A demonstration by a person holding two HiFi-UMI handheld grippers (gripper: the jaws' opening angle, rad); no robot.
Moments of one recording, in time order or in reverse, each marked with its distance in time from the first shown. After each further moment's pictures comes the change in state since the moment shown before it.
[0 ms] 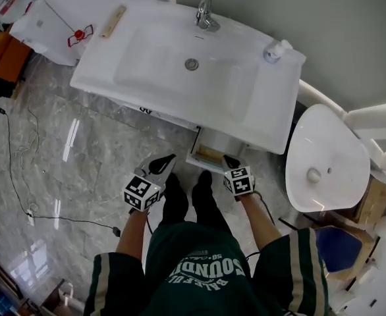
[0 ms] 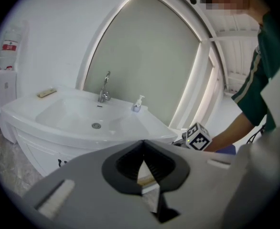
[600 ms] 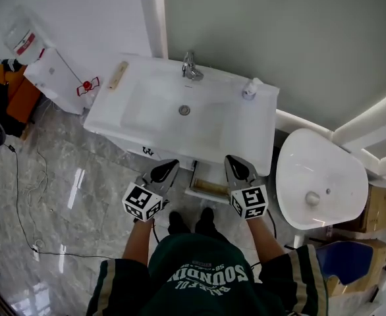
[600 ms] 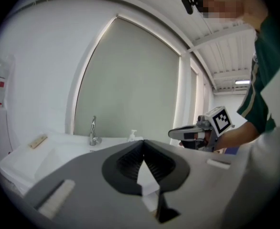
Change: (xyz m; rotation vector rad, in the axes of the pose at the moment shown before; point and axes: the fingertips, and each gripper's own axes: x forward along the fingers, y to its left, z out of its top) left arm -0.028 -0.050 0.169 0.209 -0.272 -0.023; right arm -0.226 0.012 0.221 -0.073 -0.704 -0.086
